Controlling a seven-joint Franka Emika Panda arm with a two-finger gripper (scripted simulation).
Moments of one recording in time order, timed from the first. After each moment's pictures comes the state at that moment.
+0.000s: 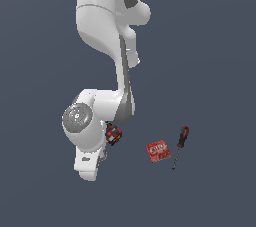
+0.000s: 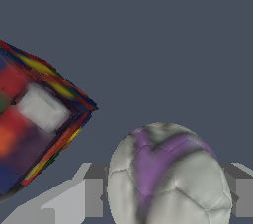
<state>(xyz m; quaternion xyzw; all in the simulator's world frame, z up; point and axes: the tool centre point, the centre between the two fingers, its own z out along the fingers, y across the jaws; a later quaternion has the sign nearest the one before) 0.147 -0.116 0.061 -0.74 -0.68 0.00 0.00</state>
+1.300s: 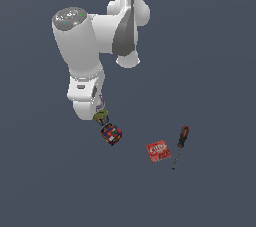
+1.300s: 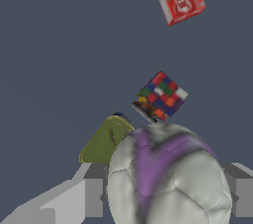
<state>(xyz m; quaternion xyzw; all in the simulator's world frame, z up) 0.011 -0.117 0.219 -0.74 -0.68 0.00 0.00</state>
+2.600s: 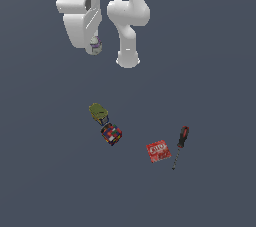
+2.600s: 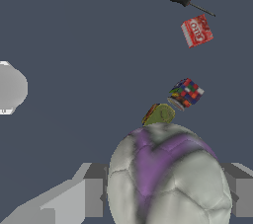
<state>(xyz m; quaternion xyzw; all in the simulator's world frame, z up) -0.115 -0.119 0.379 -0.74 -0.68 0.00 0.00</state>
